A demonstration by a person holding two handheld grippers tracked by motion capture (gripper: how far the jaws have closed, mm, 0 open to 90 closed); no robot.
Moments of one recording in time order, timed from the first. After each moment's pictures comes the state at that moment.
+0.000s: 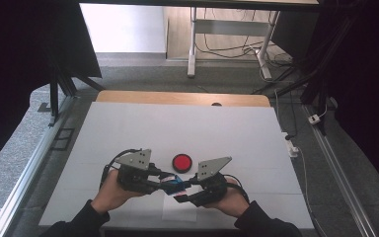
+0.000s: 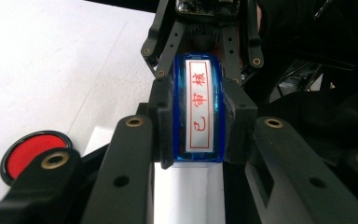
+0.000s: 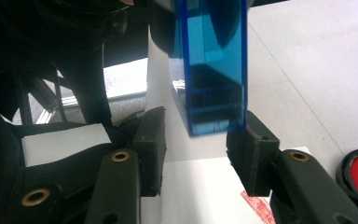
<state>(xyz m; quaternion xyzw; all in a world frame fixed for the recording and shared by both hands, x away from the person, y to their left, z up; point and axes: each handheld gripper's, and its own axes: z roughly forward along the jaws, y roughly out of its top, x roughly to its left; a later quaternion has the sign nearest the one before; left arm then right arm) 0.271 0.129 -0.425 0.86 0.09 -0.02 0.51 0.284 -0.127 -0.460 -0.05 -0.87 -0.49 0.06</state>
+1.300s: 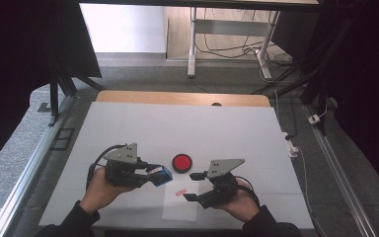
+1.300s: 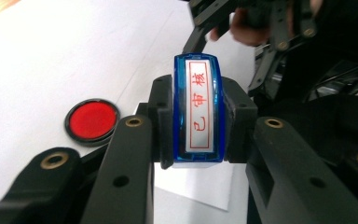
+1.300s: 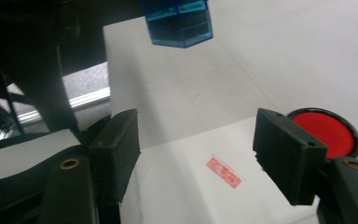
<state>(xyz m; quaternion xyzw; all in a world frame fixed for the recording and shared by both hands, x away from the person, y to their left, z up) 0.270 0.157 -0.420 0.86 0.17 0.03 0.48 0.278 -0.151 -0.452 -0.14 -0.87 -0.48 0.00</state>
